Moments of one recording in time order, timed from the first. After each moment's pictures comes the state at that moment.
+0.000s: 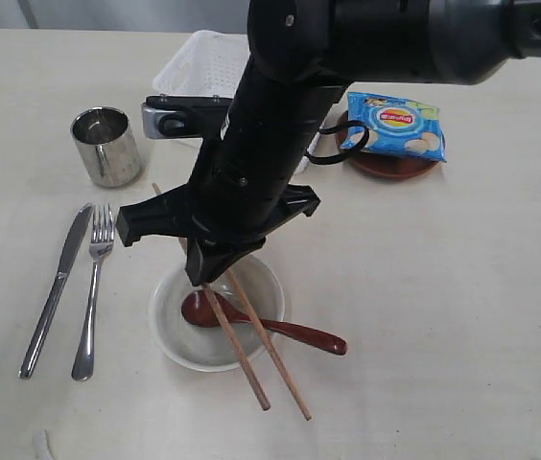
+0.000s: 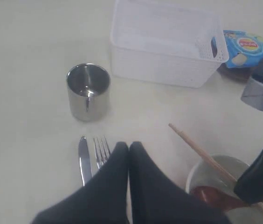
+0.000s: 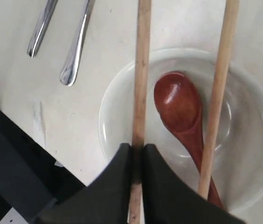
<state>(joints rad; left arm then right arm) -0.44 0.71 -0.62 0.03 0.63 -0.23 0.84 1.83 -1.31 0.45 0.98 0.06</state>
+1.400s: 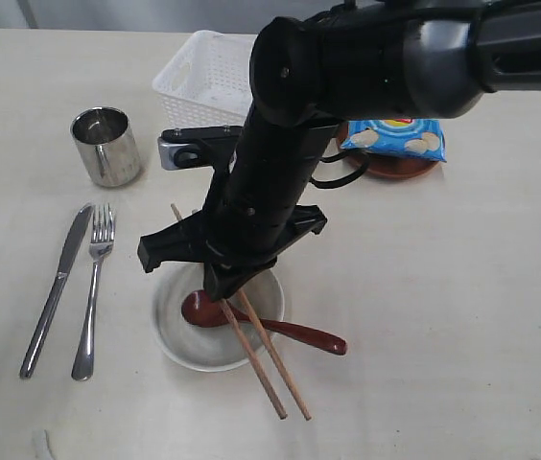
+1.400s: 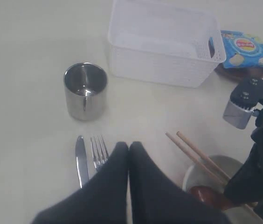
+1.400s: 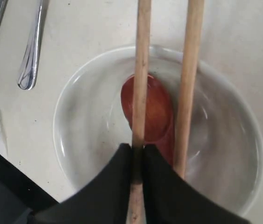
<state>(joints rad) -0.44 0.71 -0.62 0.02 0.63 -0.23 0.84 1.88 -1.24 0.42 0.90 0.05</state>
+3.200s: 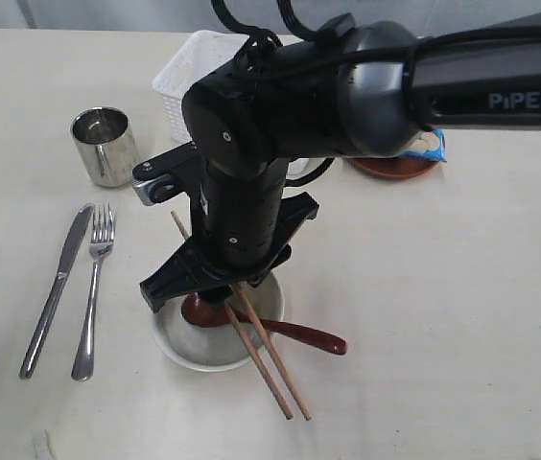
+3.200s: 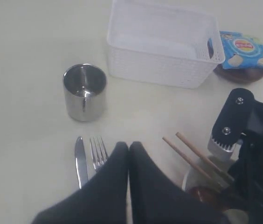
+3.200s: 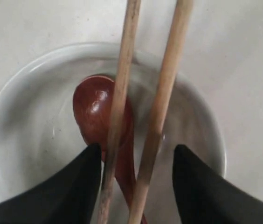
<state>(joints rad) -0.44 0.71 -0.62 0.01 0.63 -0.22 0.97 1.92 -1.29 0.05 0.91 0.24</state>
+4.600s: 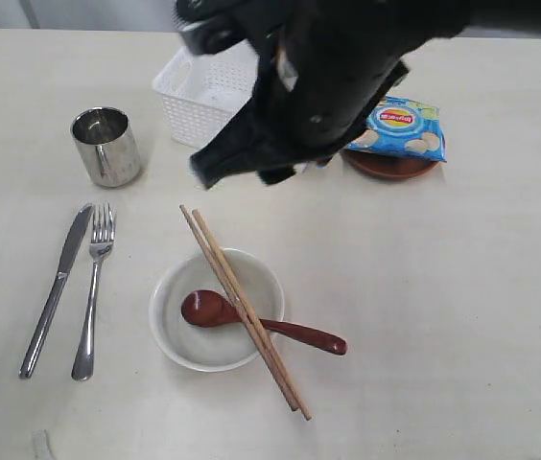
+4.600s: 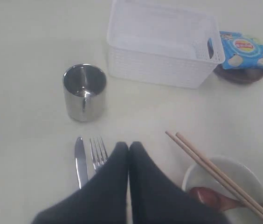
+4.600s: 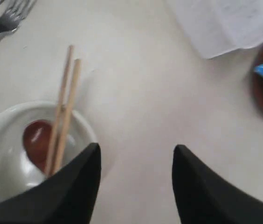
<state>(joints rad) -0.44 0.71 -0.62 0.01 0.62 -0.22 0.93 1.59 -1.29 -0.27 0.98 0.40</state>
